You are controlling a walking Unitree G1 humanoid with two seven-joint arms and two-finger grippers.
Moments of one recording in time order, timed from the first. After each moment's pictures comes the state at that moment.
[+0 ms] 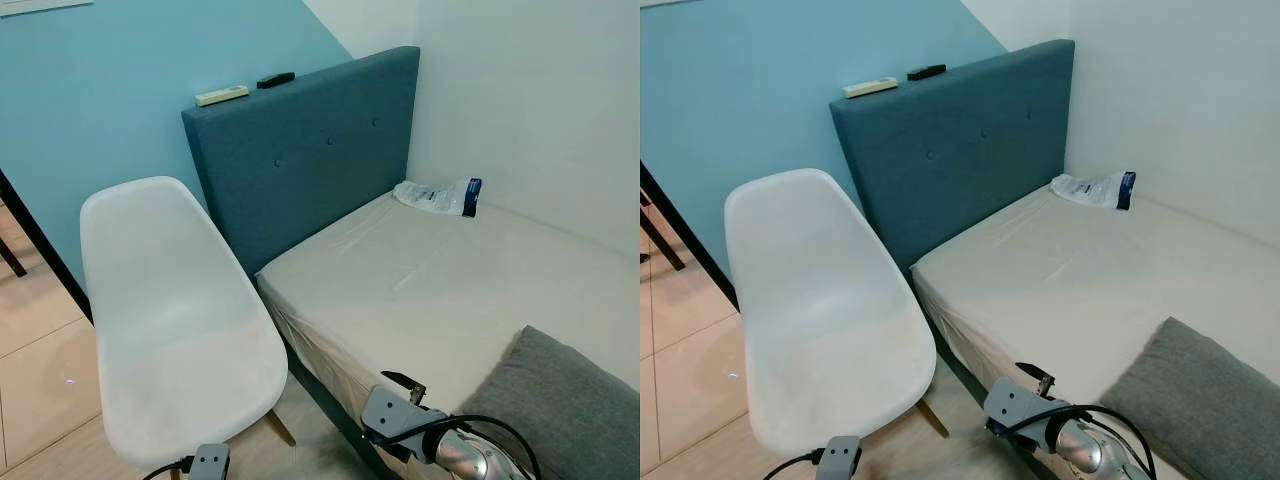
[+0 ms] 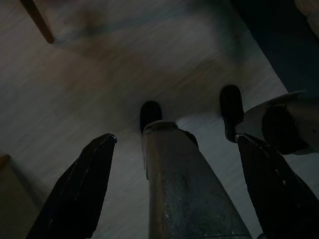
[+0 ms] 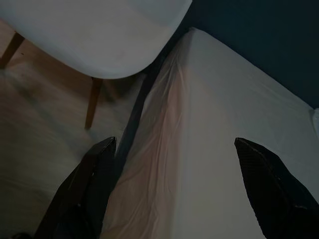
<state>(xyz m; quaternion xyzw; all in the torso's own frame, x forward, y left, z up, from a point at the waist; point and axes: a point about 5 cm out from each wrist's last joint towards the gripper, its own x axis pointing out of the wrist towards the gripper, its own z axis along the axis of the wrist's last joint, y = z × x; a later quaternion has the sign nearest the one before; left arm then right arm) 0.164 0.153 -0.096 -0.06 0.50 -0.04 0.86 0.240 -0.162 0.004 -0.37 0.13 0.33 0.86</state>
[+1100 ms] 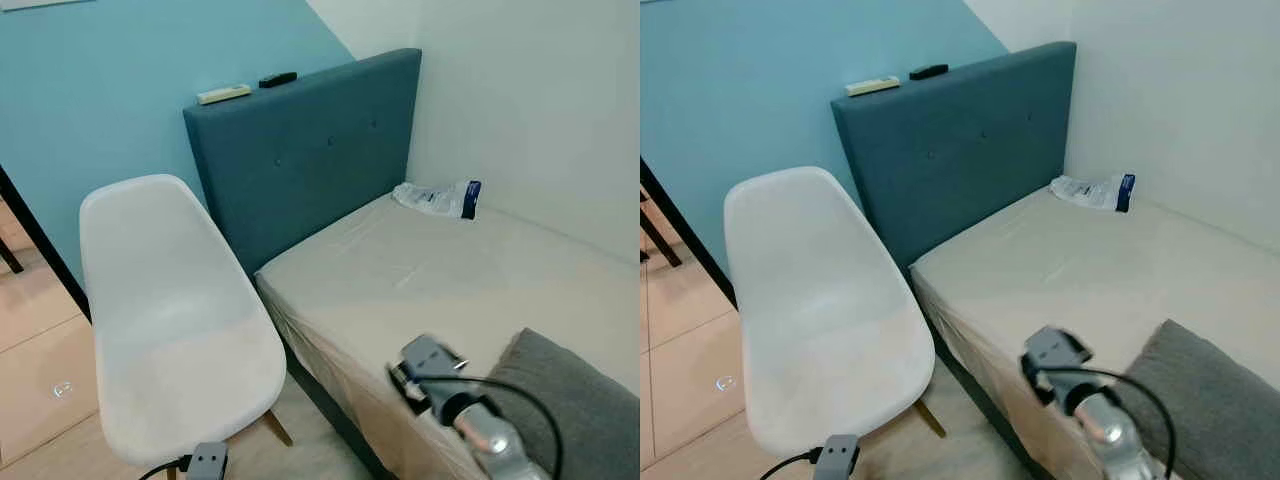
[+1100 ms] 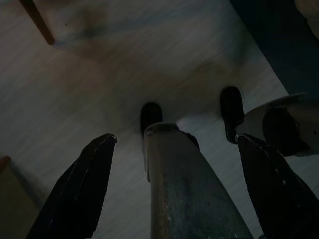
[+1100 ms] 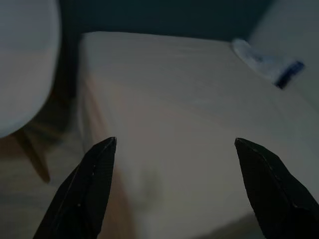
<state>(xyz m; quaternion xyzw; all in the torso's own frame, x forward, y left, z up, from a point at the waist) 0.165 0.157 -0.095 -0.06 0.50 -0.04 0.86 0.272 -0.216 0.035 -0.21 0.12 0.10 0.96</state>
